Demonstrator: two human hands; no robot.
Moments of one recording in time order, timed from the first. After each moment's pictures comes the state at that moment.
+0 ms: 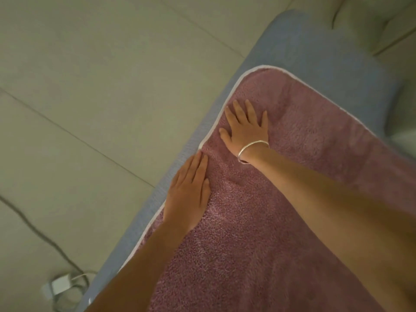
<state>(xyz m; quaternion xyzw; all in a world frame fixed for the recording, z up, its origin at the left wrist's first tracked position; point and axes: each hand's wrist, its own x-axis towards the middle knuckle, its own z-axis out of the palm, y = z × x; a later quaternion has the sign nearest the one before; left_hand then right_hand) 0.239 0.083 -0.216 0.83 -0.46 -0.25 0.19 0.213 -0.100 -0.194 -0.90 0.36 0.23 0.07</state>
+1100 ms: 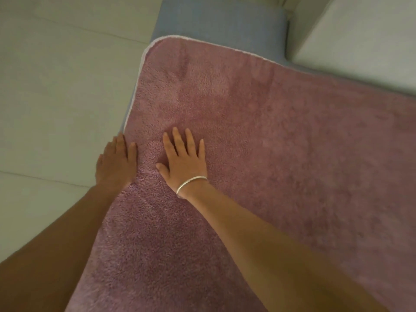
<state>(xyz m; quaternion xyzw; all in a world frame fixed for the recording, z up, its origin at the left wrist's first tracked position) 0.252 0.075 -0.218 0.87 -0.42 -0.26 0.04 0.101 0.031 -0.170 -0.86 0.44 0.14 0.22</state>
